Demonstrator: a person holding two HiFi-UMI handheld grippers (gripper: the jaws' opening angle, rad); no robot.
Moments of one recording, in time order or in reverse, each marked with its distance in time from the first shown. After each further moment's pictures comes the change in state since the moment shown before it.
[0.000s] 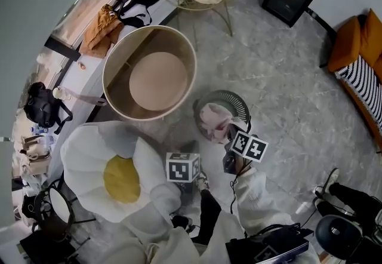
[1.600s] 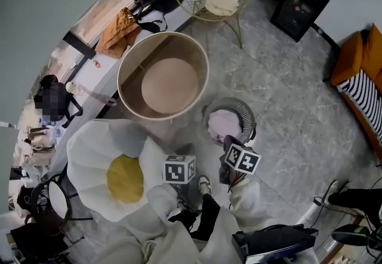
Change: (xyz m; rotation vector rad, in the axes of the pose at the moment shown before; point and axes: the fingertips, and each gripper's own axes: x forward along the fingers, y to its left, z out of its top) left arm -0.055 0.037 -0.012 -0.024 -0.065 0.055; right arm -0.025 0.051 -0.048 -0.090 -0.013 0.016
